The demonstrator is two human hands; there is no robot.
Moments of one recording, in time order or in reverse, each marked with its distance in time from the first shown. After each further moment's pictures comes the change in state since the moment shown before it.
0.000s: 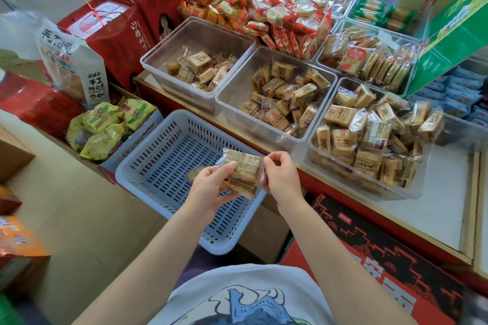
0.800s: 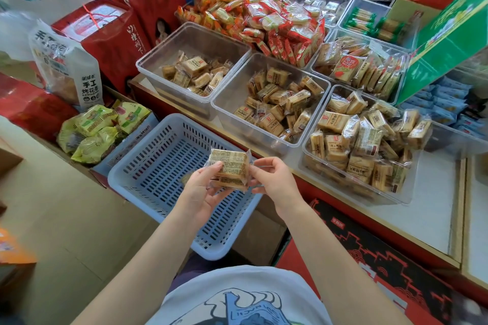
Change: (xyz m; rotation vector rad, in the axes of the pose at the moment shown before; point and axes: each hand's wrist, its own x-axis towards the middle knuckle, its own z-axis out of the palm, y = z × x) left_hand -0.004 0.007 -0.001 -0.296 -0.050 0.000; right_hand 0.000 -0.005 -0.007 0.029 -0.151 -0.017
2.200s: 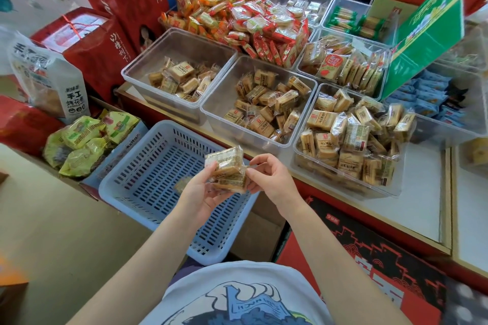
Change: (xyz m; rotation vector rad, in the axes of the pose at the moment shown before) left_hand 0.006 0.004 0.016 0.079 -0.004 -0.064; right_hand 0.001 0.003 -0.017 -0.066 -0.055 -0.160
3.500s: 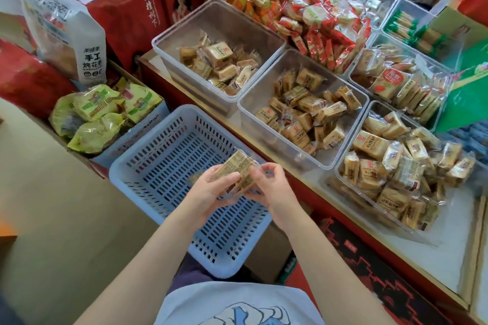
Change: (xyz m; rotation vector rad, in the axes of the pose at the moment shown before) left_hand 0.080 0.022 -0.076 0.203 -0.220 0.046; right_hand 0.068 0.011 0.080 0.209 -0.047 0.320
